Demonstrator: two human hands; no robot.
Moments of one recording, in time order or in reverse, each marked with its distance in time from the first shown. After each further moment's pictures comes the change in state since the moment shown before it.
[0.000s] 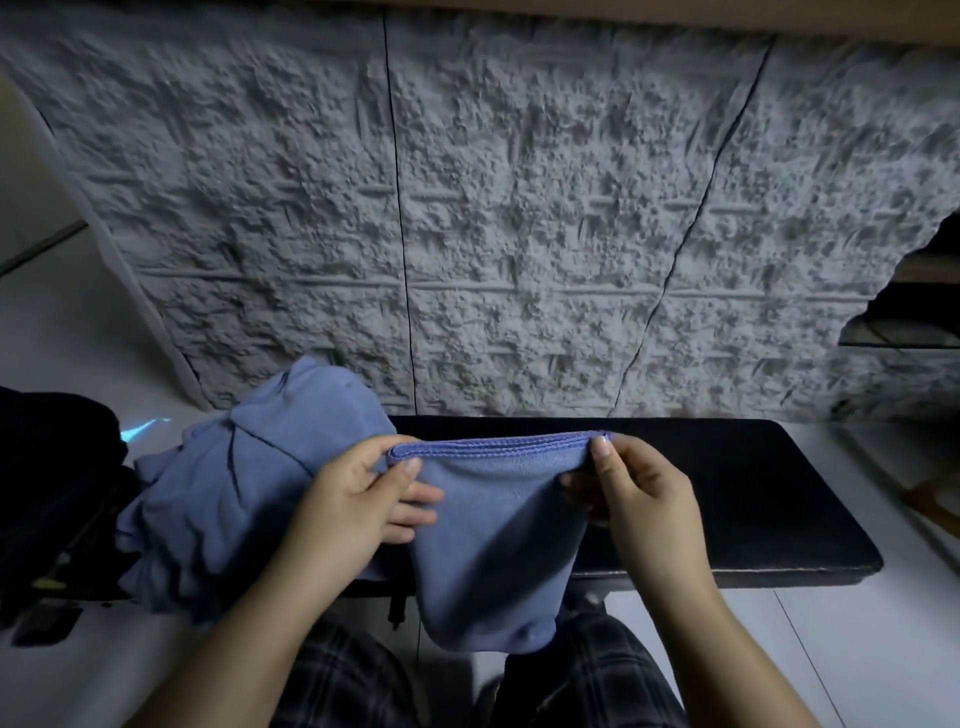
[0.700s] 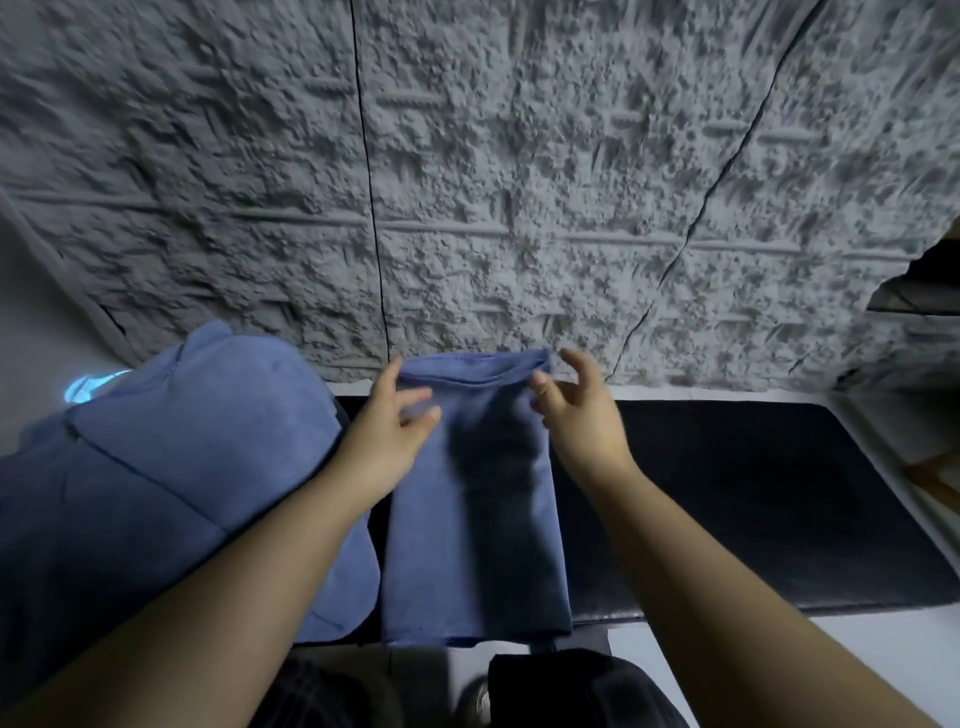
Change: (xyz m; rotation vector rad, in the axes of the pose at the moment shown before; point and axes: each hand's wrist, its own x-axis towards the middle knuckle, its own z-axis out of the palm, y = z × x) left_hand 0.183 -0.100 0.033 0.194 -0.051 0.086; right_hand 0.165 0.112 0.056 -0.270 -0.050 0.052
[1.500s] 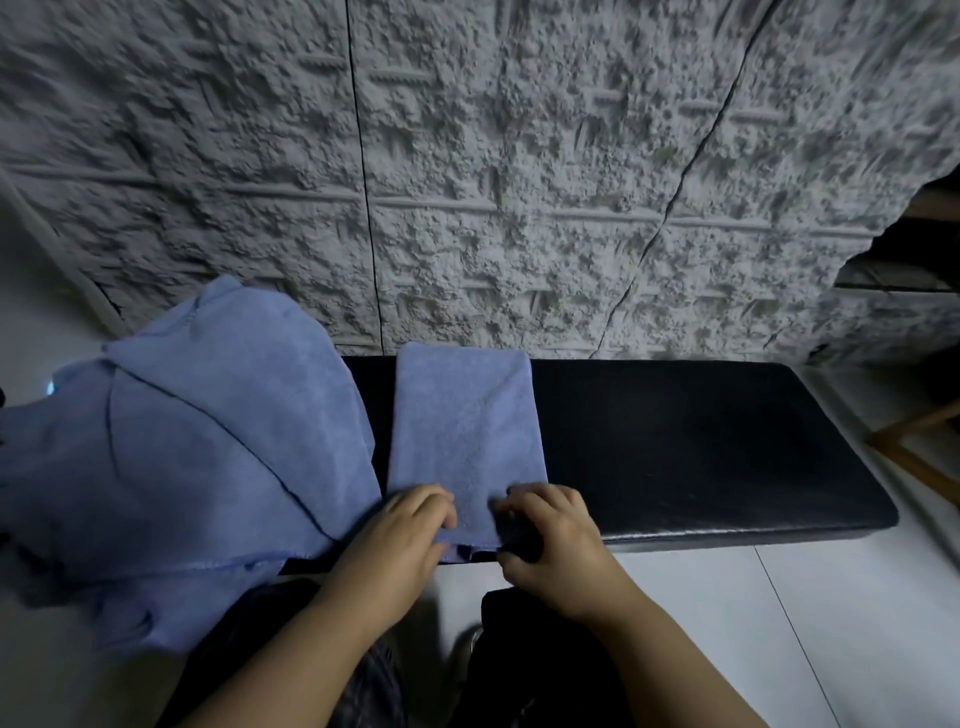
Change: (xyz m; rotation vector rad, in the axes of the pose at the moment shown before) left_hand -0.128 -0.066 0.015 0.691 -0.225 0.511; right_hand -0.141 0.071 -0.023 -0.656 -0.397 -0.258
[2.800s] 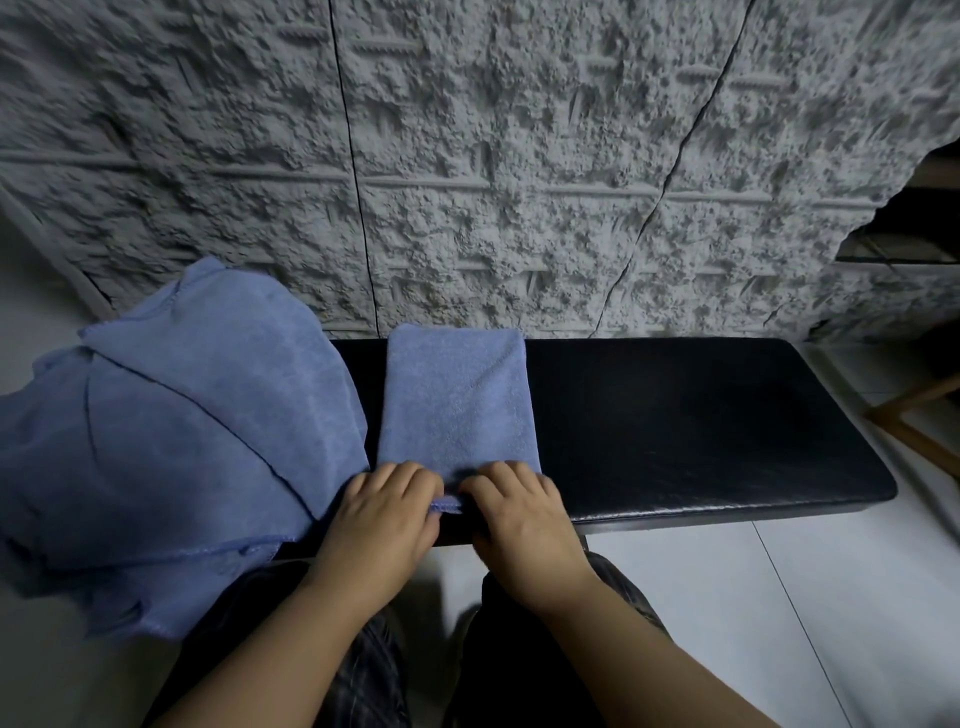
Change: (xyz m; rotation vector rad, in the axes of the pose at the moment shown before) left_hand -0.001 0.006 -0.008 0.397 0.133 0.014; right_hand 0.012 -0.015 0.032 -0.379 0.300 -0.253
